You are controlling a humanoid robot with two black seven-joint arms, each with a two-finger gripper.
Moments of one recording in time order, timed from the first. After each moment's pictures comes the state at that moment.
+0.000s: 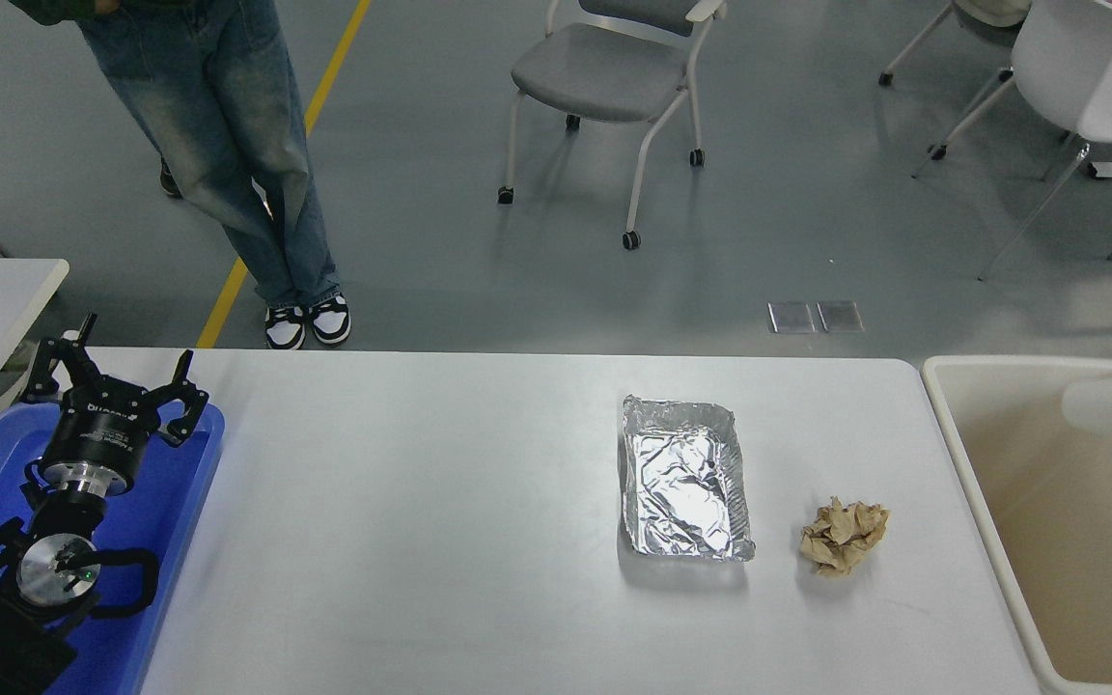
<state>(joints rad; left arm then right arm) -0.46 0.46 -0.83 -0.52 -0.20 -0.62 -0.53 0.66 -0.72 0.44 0.20 -0.53 0.56 0.17</state>
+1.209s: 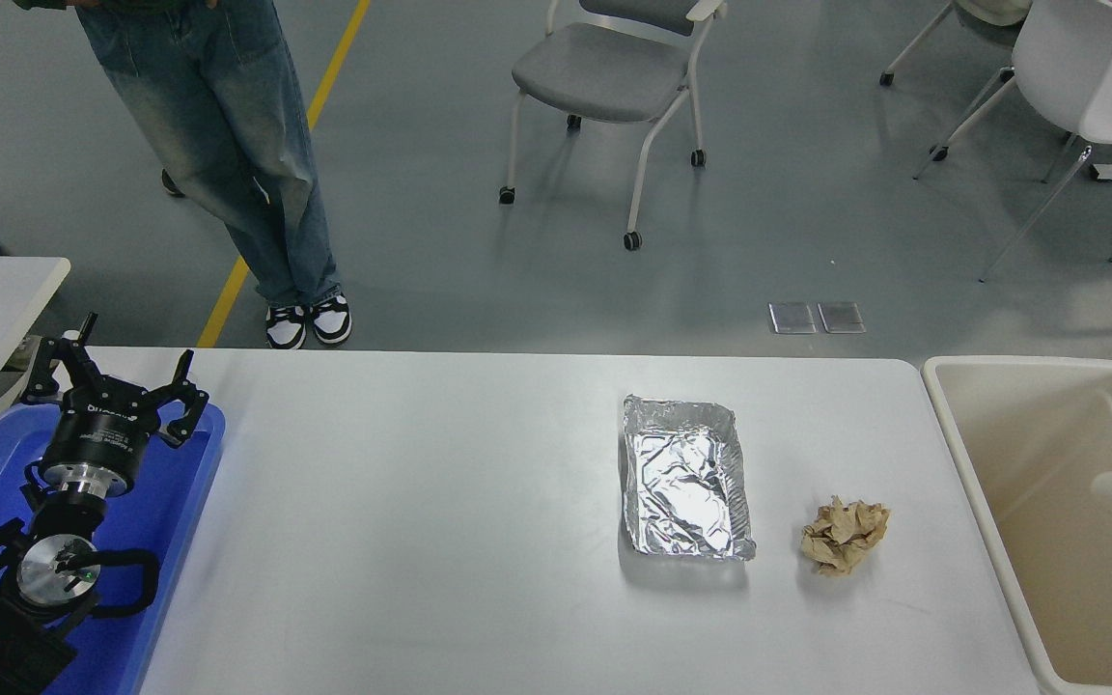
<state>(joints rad) -0.46 0.46 -0.83 -0.52 -0.20 -0.62 -0.53 0.60 -0.45 0.29 0.01 -0.49 0.04 0.15</state>
